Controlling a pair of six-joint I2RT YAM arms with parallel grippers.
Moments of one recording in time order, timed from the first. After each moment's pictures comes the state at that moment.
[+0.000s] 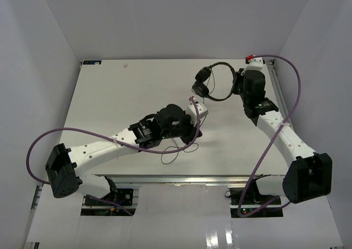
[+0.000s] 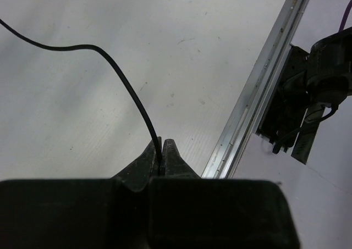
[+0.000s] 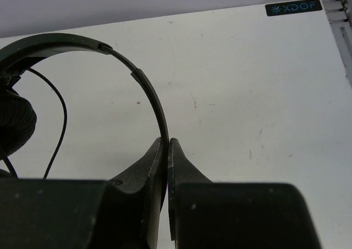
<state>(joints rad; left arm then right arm) -1.04 1.35 1.07 -0.16 0.13 -0.15 0.28 1.30 1.06 -0.05 0.19 0.25</state>
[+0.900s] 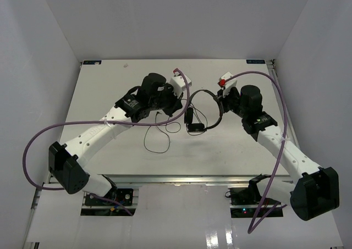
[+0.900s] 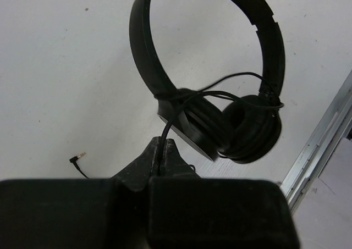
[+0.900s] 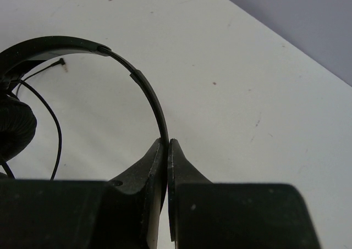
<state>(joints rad) -0.73 1.42 1.36 -0.46 0.21 0.12 0.39 1.14 0.84 0.03 -0.22 -0.24</state>
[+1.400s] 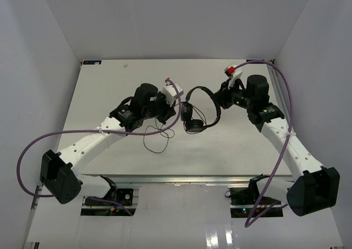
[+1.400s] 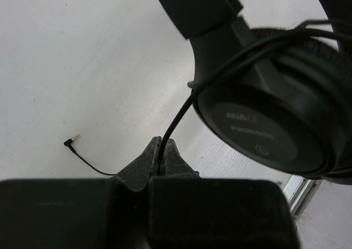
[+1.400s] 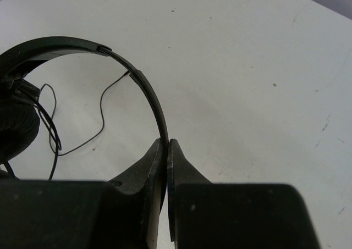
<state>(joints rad) -0.69 1.33 1.16 -0.37 0.22 0.13 0.33 1.17 0.99 -0.16 -0.49 -0.06</state>
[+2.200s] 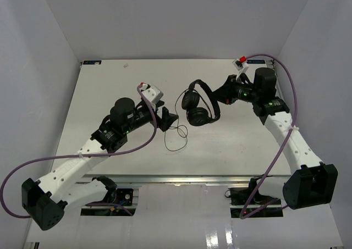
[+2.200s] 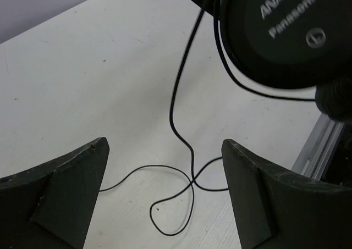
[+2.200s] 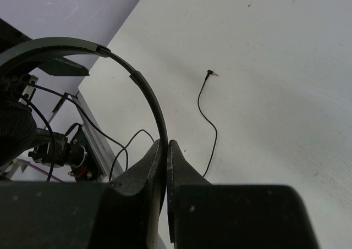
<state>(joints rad) -0.68 1.04 0.91 -0.03 0.23 -0.04 0.22 1.22 1.09 -0.19 -0.81 0.33</state>
